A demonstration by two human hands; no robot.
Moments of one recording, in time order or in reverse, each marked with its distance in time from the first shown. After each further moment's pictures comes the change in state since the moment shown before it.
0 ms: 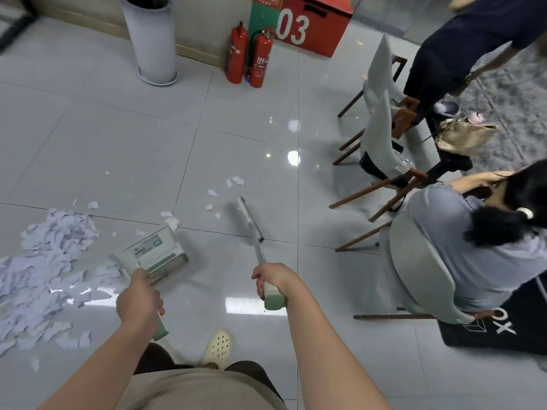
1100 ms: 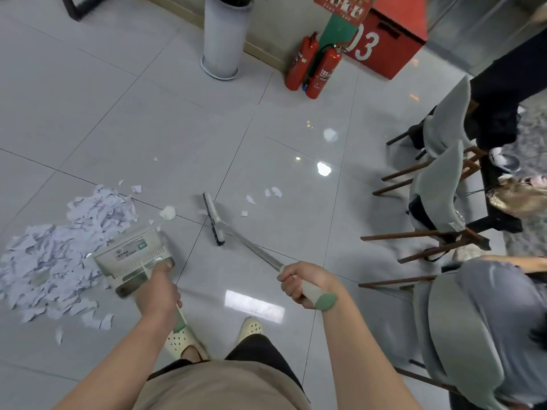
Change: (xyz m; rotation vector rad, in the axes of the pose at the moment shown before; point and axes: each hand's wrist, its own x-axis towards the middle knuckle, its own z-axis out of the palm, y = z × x) left_hand 0.090 0.102 -0.024 -0.148 0.074 -0.101; right_hand 0.043 -0.135 0.077 0.109 -0.220 0.283
